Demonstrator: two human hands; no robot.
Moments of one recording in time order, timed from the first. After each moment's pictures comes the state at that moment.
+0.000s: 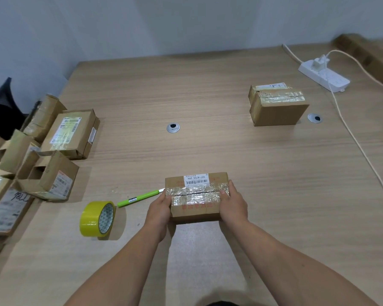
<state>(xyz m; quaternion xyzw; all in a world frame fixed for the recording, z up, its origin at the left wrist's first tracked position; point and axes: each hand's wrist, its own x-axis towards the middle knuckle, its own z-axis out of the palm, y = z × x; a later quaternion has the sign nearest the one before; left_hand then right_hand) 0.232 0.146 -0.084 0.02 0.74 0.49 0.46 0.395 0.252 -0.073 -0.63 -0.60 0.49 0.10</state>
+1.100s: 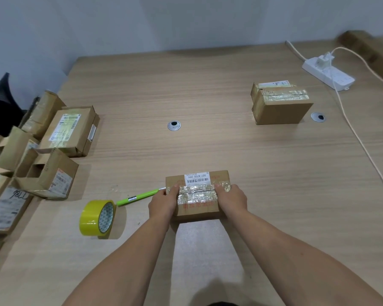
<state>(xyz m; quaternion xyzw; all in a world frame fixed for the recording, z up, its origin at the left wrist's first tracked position) 0.233 0.166 -0.063 0.04 0.86 0.36 0.37 0.378 0.272 -0.076 -0.67 -0.57 0.48 0.04</state>
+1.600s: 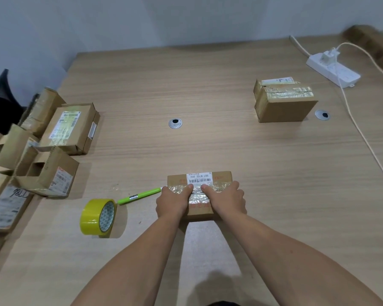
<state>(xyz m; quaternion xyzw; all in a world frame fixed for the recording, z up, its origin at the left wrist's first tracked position) 0.246 0.183 -0.065 0.08 0.91 0.26 0.33 0.360 0.258 -0.066 -0.70 -0.59 0.40 -0.01</state>
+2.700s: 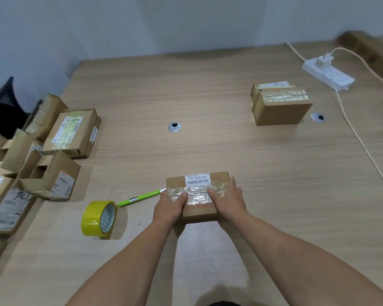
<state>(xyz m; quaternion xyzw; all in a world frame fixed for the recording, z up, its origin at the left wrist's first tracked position) 0.237 0.160 -0.081 0.13 0.85 0.33 0.38 0.383 0.263 -0.071 -0.60 -0.63 0.49 0.03</state>
